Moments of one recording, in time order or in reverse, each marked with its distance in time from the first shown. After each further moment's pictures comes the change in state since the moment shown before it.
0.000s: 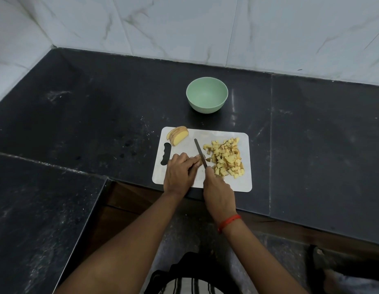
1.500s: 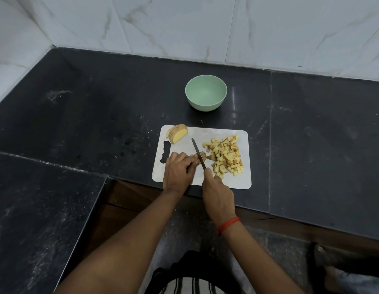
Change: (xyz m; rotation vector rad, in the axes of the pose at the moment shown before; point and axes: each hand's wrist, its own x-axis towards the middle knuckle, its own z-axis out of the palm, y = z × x) left_hand -0.003 0.002 -0.002 0.000 0.012 -0.036; right_hand -0.014 -0.002 0.000 0.001 0.100 -0.017
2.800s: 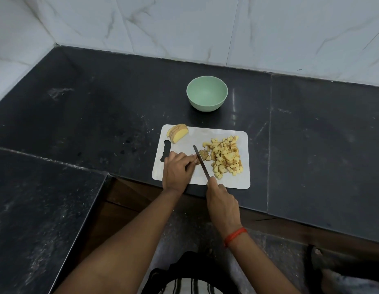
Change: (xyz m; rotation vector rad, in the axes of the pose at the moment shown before) left_hand -0.002 -0.003 0.002 0.001 0.014 -0.055; right_hand -0.025 0.014 -0.009 -0.024 -0.106 0.006
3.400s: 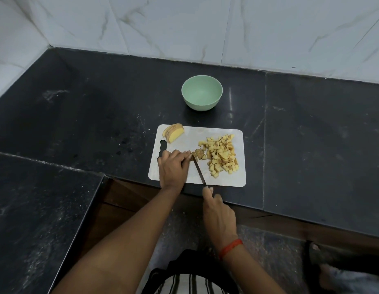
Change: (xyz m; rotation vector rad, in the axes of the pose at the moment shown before) left_hand 0.002 0.004 0.002 0.046 0.038 -0.107; right_hand -0.029 -0.004 0.006 -0.141 0.040 0.008
